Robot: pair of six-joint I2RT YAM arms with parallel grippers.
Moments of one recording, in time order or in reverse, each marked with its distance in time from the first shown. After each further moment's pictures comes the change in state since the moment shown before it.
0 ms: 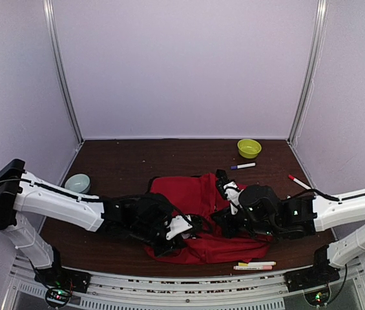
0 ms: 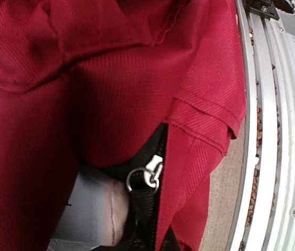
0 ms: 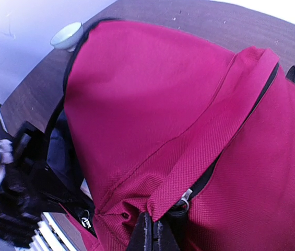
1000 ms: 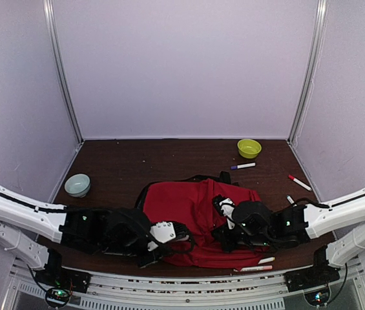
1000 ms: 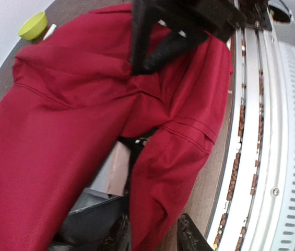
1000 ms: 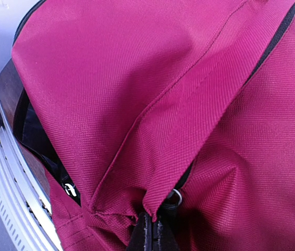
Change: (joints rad) left arm -0.226 -0.274 -0.085 -0.126 -0.367 -0.072; right arm 0.045 0.072 -0.074 0.019 -0.055 0.080
